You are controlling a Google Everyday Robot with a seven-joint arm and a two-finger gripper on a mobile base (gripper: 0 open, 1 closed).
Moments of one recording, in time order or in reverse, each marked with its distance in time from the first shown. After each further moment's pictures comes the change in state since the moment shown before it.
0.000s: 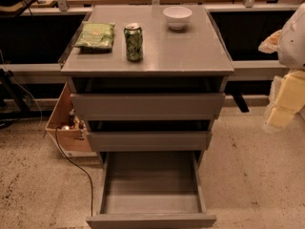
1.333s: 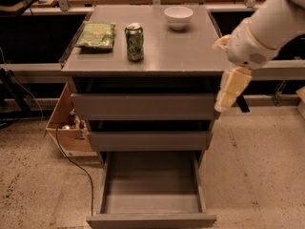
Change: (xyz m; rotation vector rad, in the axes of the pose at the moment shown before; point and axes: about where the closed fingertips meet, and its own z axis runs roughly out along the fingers) arm -0.060 -0.073 0.091 -0.013 -0.215 -0.129
